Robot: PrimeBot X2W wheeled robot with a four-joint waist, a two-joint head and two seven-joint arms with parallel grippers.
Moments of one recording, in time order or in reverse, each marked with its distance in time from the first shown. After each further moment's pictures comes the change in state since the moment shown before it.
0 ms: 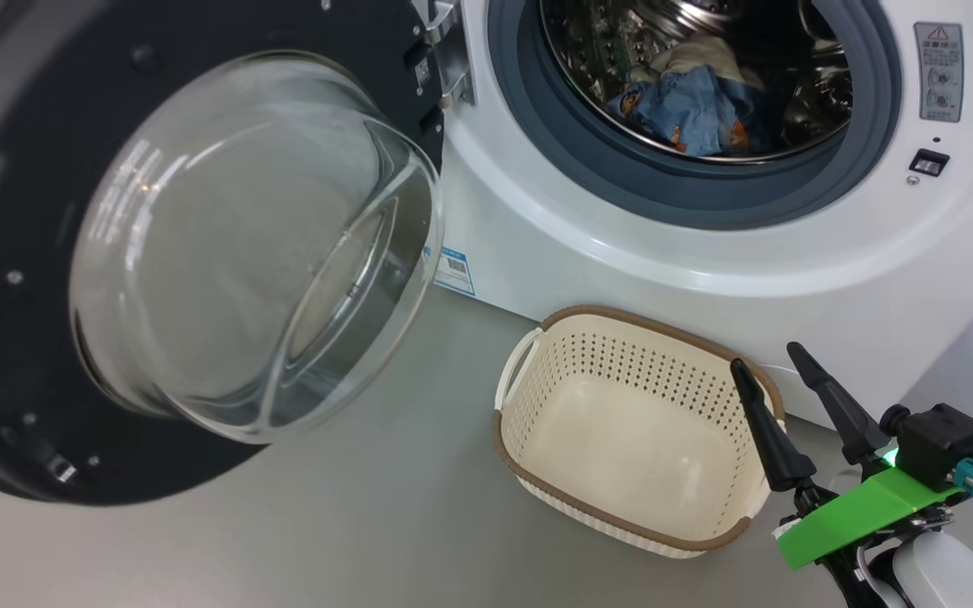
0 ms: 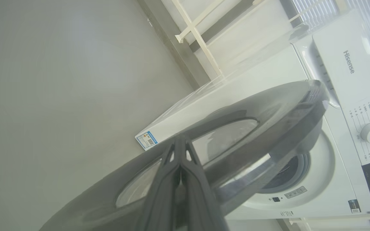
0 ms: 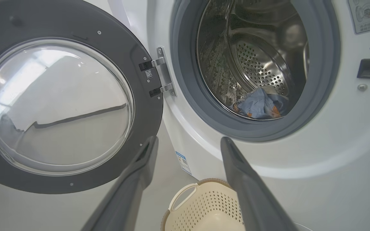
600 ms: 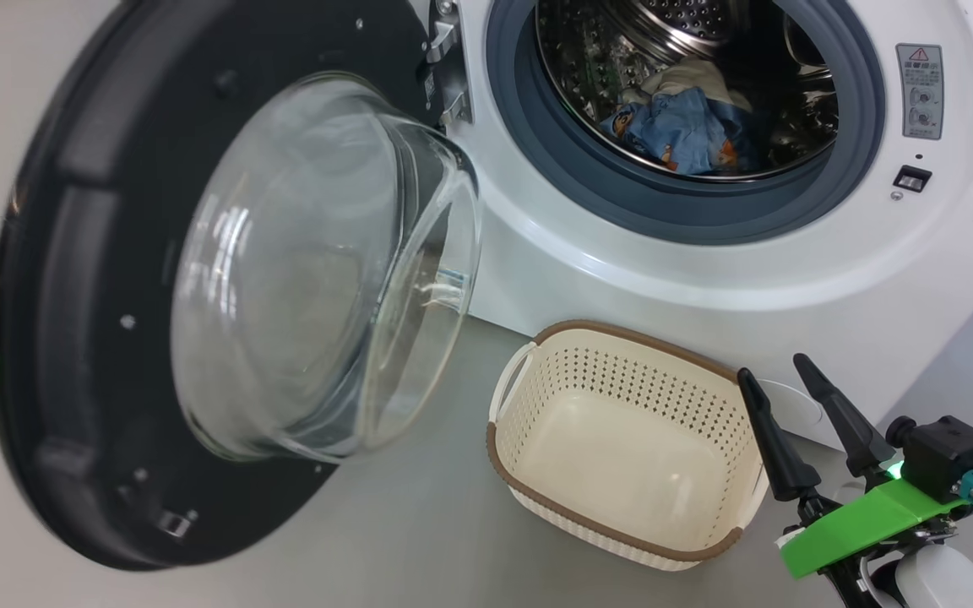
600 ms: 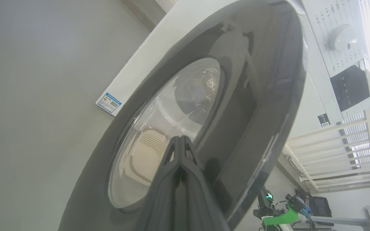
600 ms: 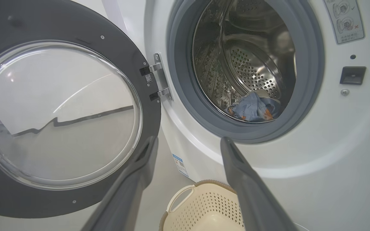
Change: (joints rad) left arm 0.084 -0.029 -0.098 -0.274 -0.094 -0.007 0.204; right arm 0.033 0.016 -0.027 -0.004 0.000 0.000 0.000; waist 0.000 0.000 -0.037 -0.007
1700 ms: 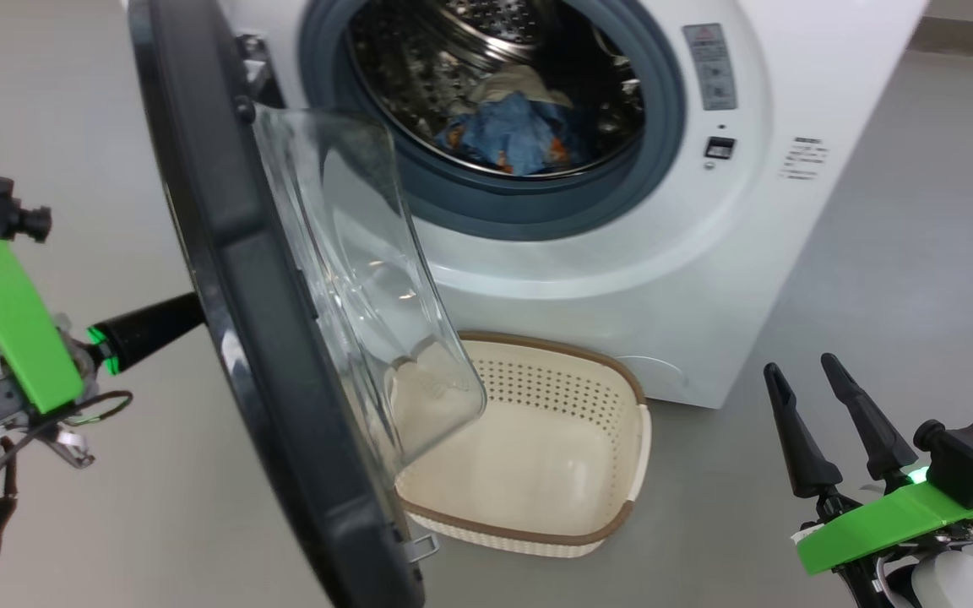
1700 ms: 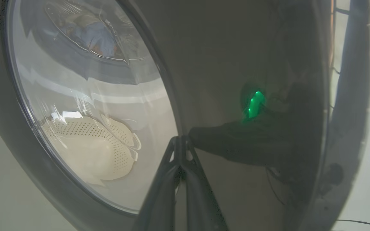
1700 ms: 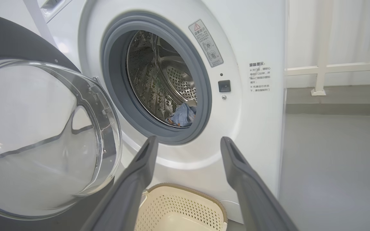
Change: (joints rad) left arm 0.075 -0.146 -0.138 -0.270 -0.009 0.002 0.011; right arm 0.033 0.031 -0.079 -0.016 -0.005 0.000 0.000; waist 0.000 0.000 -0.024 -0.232
